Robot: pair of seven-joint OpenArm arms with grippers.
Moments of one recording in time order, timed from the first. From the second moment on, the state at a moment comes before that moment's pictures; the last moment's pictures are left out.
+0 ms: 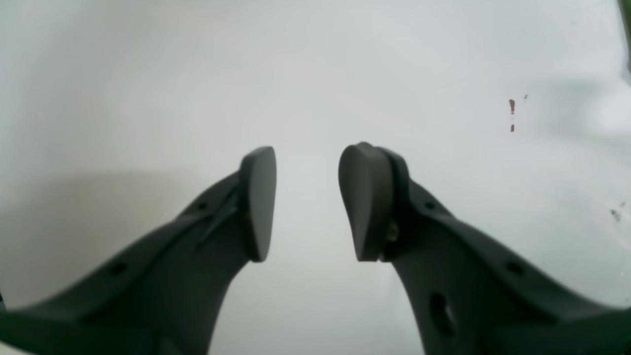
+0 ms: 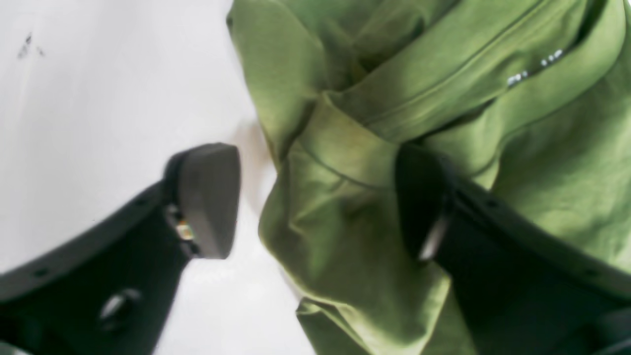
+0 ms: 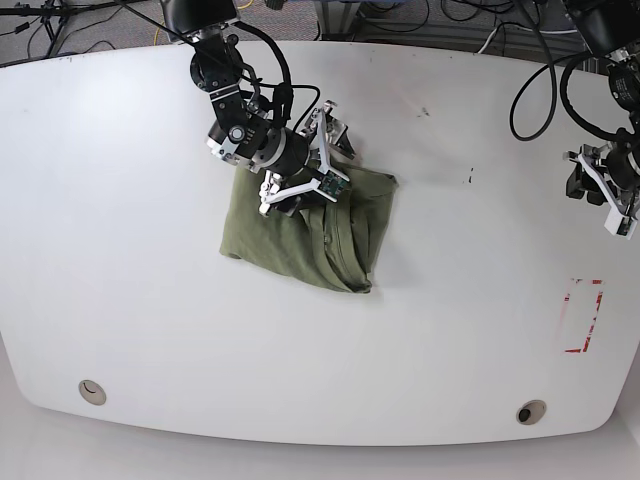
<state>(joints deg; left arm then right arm) 4.6 -26.2 -35.1 93.6 -36.8 -41.9 71.9 -5.3 4.1 -16.8 97.7 -5.4 40.1 -42.2</state>
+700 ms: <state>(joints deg) 6.7 -26.2 -35.1 93.6 -36.8 -41.9 71.9 -5.3 4.1 -16.8 97.7 -5.4 40.1 -42.2</state>
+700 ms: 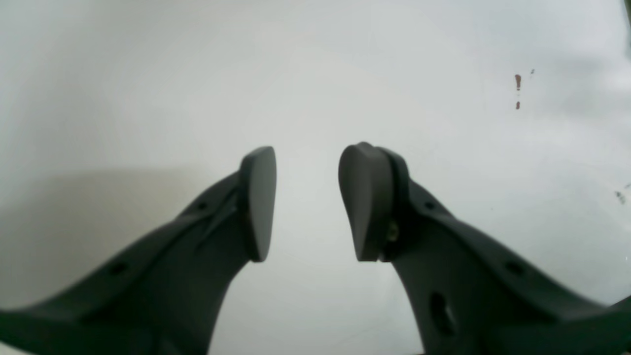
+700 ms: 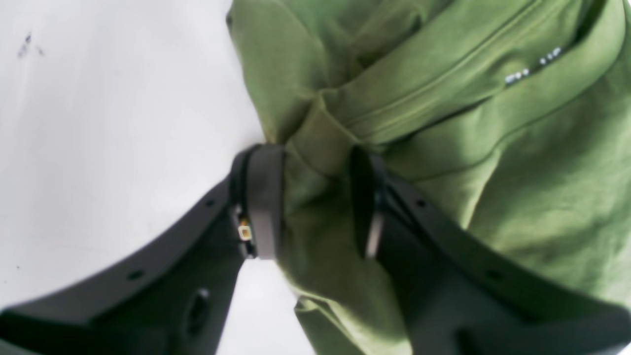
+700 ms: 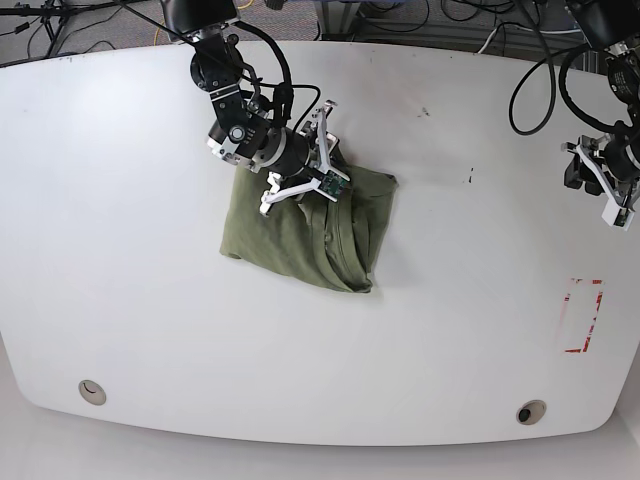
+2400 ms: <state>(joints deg) 7.9 -26.5 -35.1 93.6 -37.1 -41.9 71.9 -6.2 -2.1 -16.8 108.4 -5.5 40.1 -46.9</state>
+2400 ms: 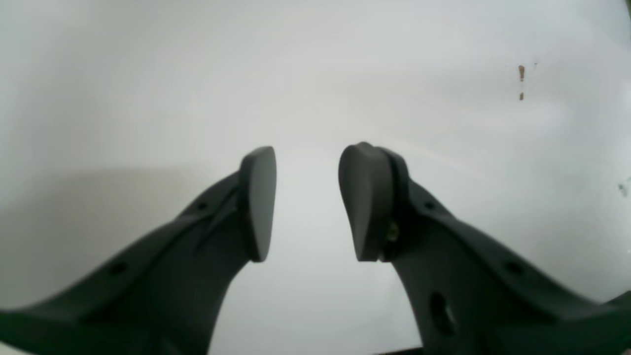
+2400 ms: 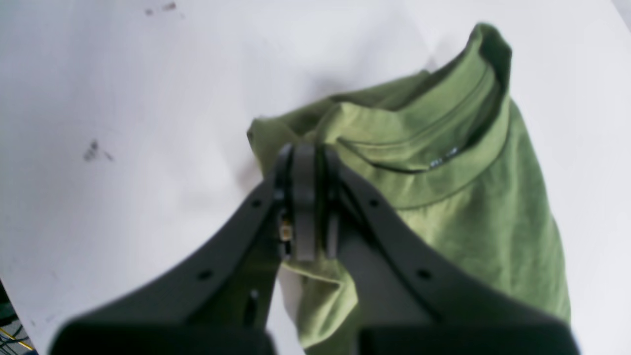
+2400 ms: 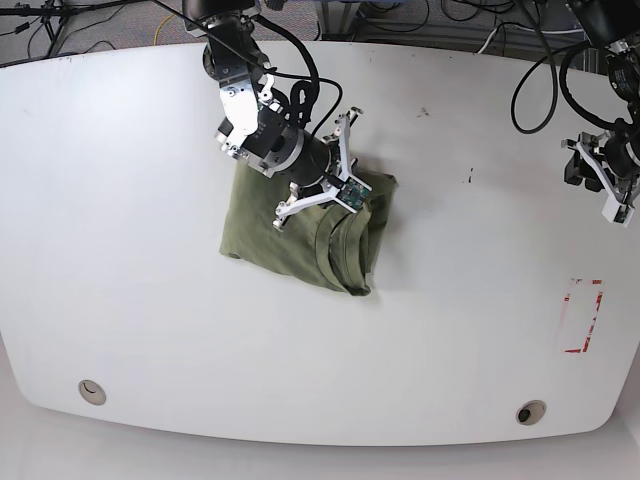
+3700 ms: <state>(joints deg) 8.2 -26.4 -35.1 93.6 -37.0 -41.9 71.9 -4.2 -5.3 -17.0 107.6 -5.5 40.1 -46.9</state>
